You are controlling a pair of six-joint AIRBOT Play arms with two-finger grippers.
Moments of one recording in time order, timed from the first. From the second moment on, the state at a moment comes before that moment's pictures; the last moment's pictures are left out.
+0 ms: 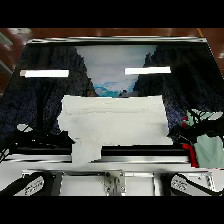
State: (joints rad) left arm 0.16 -1.12 0.41 0.72 -1.15 -1.19; right arm -0.49 -1.31 0.75 -1.21 1.31 1.24
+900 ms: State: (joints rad) left arm 0.17 -1.11 0.49 0.71 -1.15 -1.14; right arm -0.49 -1.48 0.79 -1.06 1.36 1.11
